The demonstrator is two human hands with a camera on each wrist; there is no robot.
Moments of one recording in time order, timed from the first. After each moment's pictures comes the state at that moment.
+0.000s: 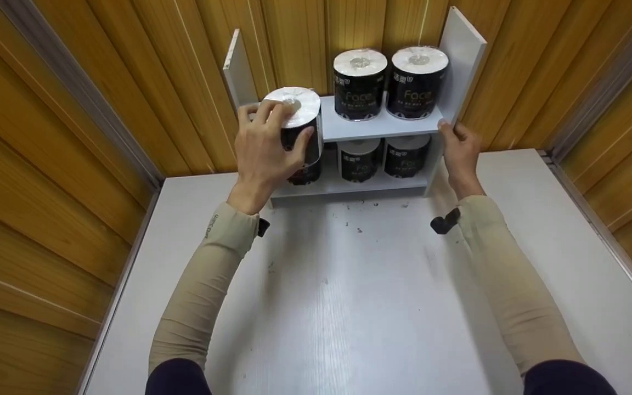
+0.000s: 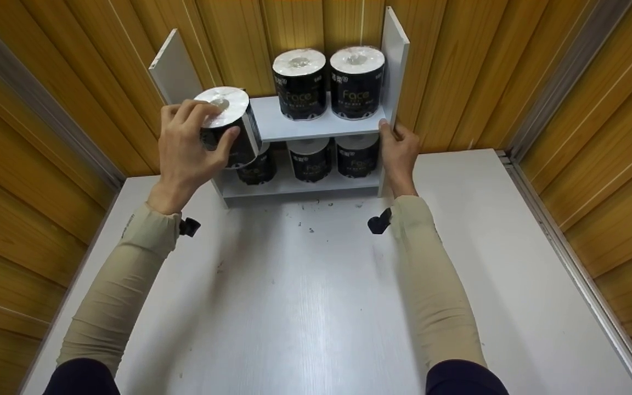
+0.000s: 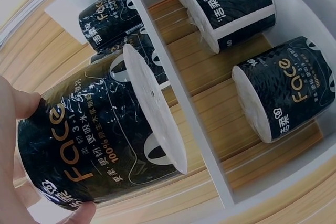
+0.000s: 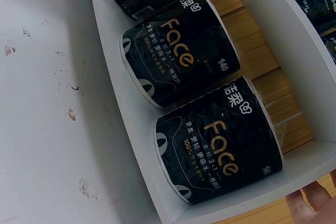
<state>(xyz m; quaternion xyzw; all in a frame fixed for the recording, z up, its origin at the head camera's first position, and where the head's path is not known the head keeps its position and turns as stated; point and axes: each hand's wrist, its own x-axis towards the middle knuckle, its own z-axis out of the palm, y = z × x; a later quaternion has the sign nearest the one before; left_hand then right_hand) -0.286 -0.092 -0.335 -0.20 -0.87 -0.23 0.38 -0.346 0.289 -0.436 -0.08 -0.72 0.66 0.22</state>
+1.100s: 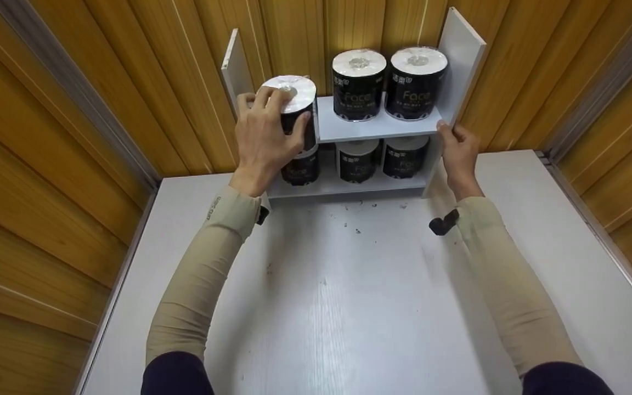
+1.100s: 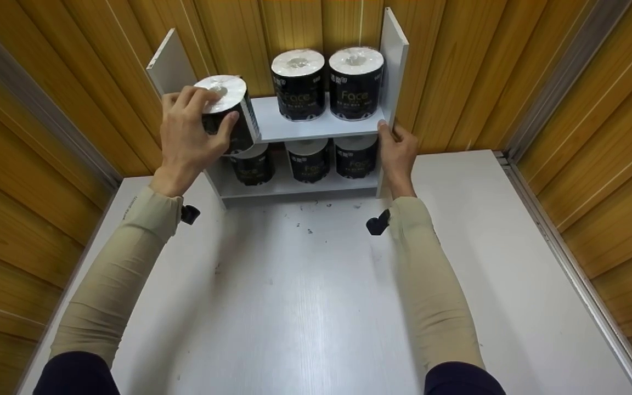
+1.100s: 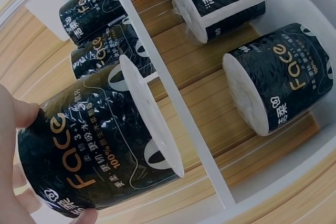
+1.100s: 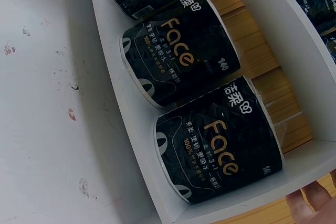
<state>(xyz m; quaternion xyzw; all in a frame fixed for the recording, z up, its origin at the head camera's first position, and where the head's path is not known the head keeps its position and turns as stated) -0.310 -0.088 -0.325 -0.16 -0.89 -0.23 0.35 -0.344 0.288 -0.435 -0.09 -0.73 0.65 0.22</state>
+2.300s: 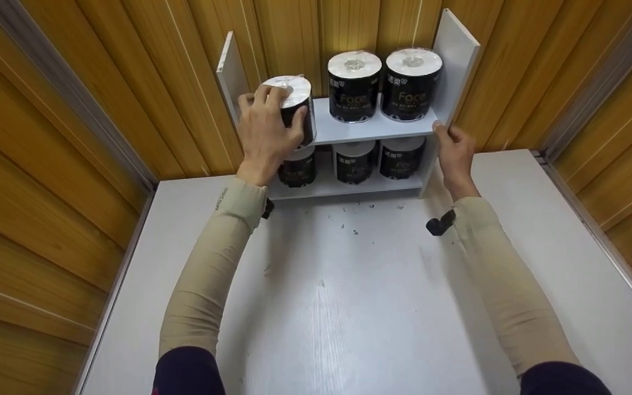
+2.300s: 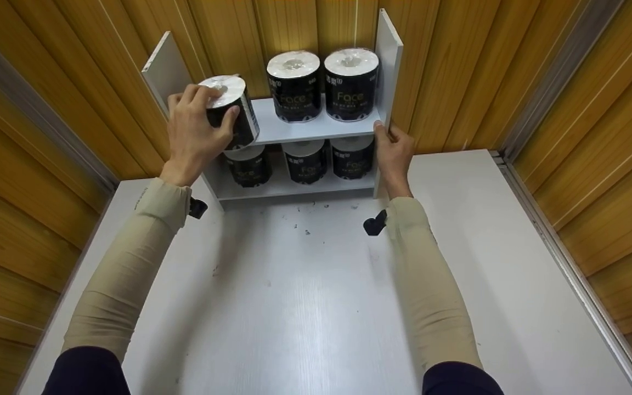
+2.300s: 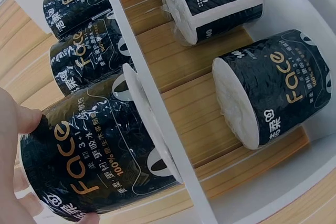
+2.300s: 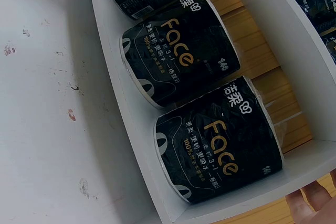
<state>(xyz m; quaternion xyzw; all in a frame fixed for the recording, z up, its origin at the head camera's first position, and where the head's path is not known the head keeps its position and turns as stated) -0.336 -0.077 -0.331 -0.12 -0.90 -0.23 0.34 -0.344 0.287 -0.435 -0.09 -0.72 0.65 0.22</state>
